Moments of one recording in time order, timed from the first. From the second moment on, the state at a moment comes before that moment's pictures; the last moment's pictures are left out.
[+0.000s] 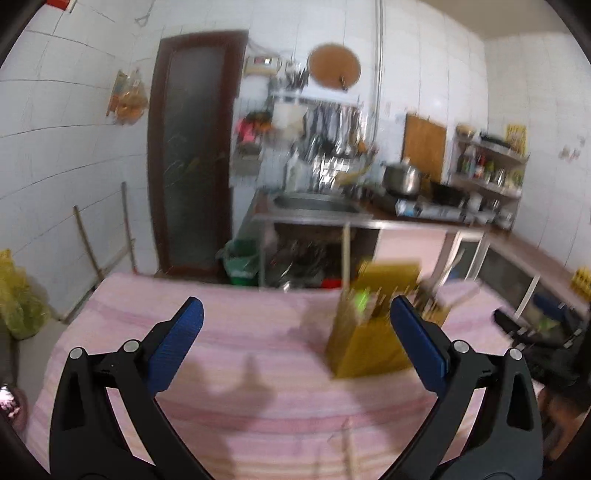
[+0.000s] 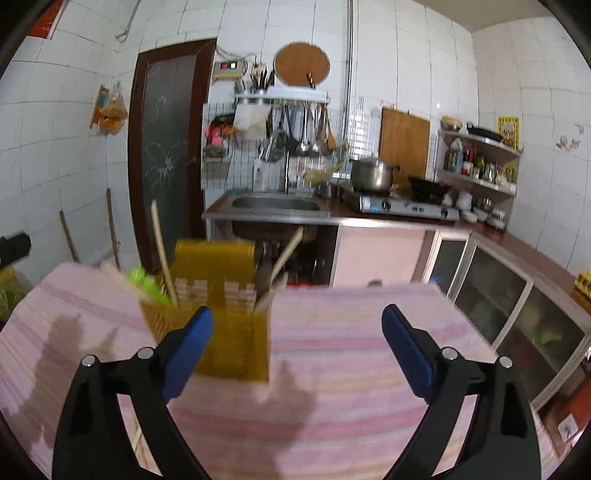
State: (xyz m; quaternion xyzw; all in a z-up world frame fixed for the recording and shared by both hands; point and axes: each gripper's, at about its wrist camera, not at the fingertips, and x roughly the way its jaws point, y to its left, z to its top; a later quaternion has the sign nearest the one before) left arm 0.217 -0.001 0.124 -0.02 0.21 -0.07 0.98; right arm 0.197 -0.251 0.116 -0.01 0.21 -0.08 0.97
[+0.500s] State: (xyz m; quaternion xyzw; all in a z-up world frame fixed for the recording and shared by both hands) left arm 0.197 0.037 0.012 -0.01 0.31 -0.03 0.95; right arm 0.173 -0.224 0.032 0.02 0.30 -0.07 0.95
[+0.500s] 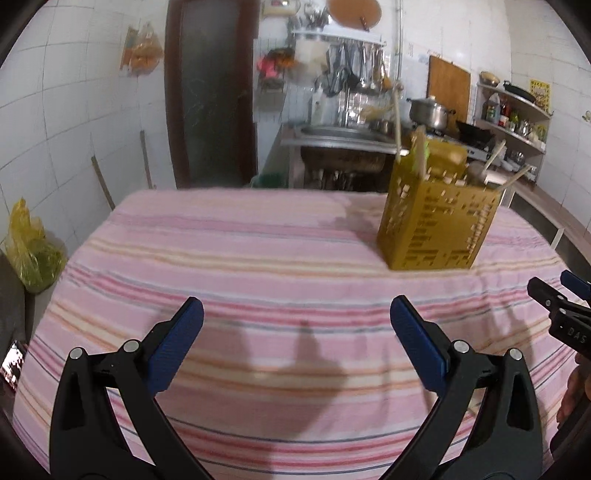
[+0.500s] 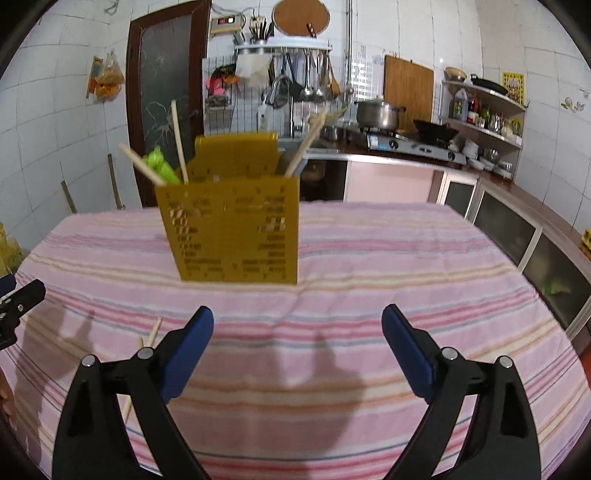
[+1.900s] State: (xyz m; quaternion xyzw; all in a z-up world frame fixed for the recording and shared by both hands) left arm 0.217 0.053 -0.030 0.01 0.37 0.02 0.93; right arm 0.185 -0.106 -0.013 -0.06 0.43 0.10 0.90
